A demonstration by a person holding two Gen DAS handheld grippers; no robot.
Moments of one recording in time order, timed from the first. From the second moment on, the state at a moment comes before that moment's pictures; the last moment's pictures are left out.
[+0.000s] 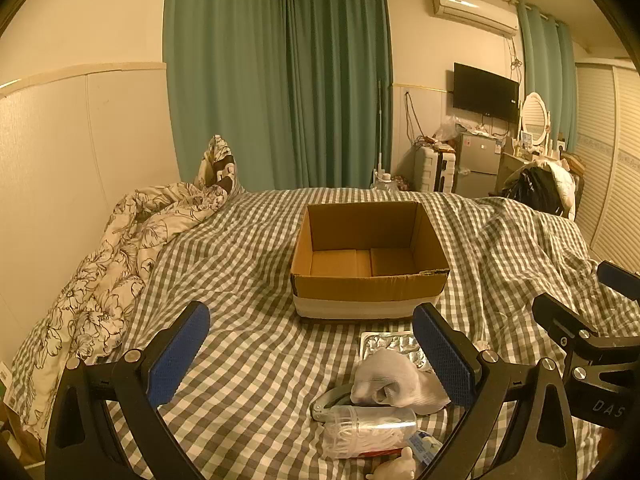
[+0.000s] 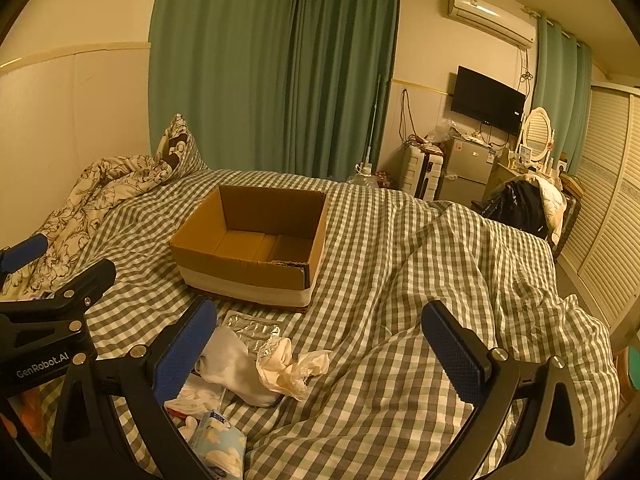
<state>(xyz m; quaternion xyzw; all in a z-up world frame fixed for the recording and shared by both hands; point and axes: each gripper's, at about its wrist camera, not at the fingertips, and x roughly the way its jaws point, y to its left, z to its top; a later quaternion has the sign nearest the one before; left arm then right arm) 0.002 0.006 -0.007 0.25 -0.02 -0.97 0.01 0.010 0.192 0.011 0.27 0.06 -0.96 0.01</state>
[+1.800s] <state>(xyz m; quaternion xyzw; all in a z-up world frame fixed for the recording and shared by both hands) -0.064 0.048 -0.128 0.40 -0.07 -0.91 -0.04 -0.060 0.201 -0.097 0.42 0.04 -0.91 0.05</state>
